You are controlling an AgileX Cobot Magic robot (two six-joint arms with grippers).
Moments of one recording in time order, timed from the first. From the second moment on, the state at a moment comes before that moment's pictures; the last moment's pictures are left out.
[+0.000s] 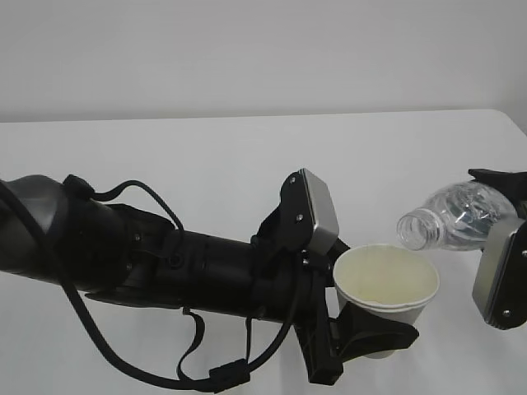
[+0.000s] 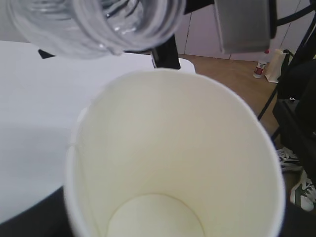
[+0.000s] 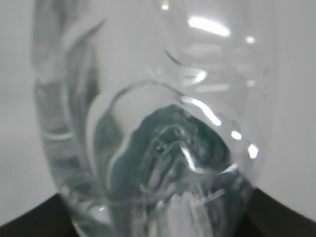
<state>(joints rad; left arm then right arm) -0.77 2.01 -0.93 1.00 -0.90 -0.61 0.14 1.27 -0.25 -0.21 -0.65 -1.27</state>
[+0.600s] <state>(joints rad) -0.77 2.01 -0.93 1.00 -0.90 -0.61 0.14 1.27 -0.26 -0.21 -0.65 -1.34</state>
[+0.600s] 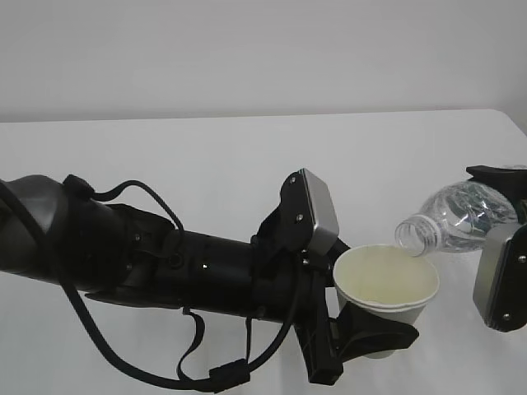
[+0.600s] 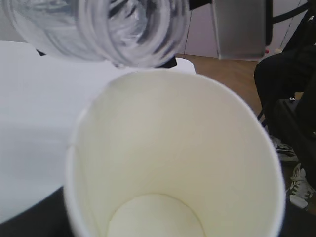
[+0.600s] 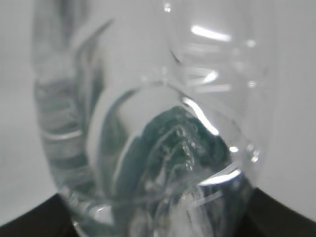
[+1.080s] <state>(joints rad) -0.77 2.01 -0.93 1.00 -0.90 -0.61 0.14 1.27 -0.26 -0.22 -0.67 -1.39</state>
